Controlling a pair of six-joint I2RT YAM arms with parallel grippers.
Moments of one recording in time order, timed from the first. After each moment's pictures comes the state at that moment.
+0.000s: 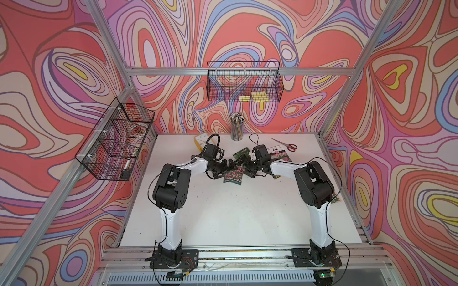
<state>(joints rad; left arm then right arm) -0.34 2.03 1.33 -0.32 0.58 -0.63 0.45 2.14 1.39 0.00 -0.51 1.01</state>
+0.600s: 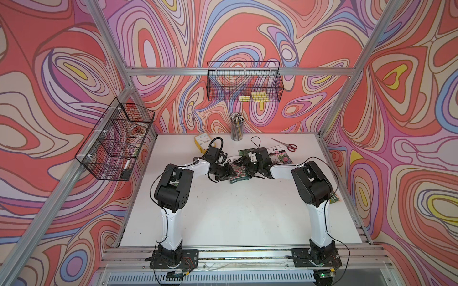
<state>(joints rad) -0.36 2.03 1.31 -0.36 0.63 -0.62 0.45 2.16 1.30 0.21 -0.56 1.12</state>
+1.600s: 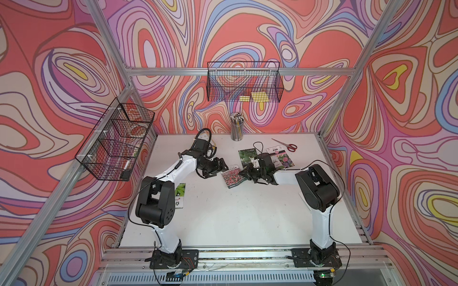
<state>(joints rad) -0.24 1.73 1.33 -0.71 0.45 -0.52 0.47 2.04 1.13 0.25 -0.54 1.11</state>
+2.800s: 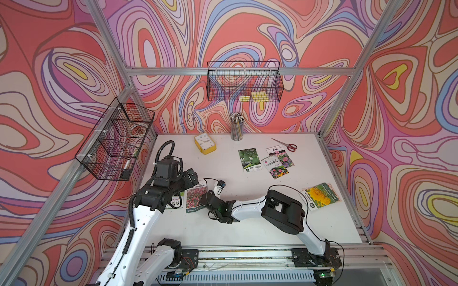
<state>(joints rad) -0.19 0.92 1.02 -0.89 0.02 -0.61 1.17 2.26 1.39 0.29 0.43 1.36</state>
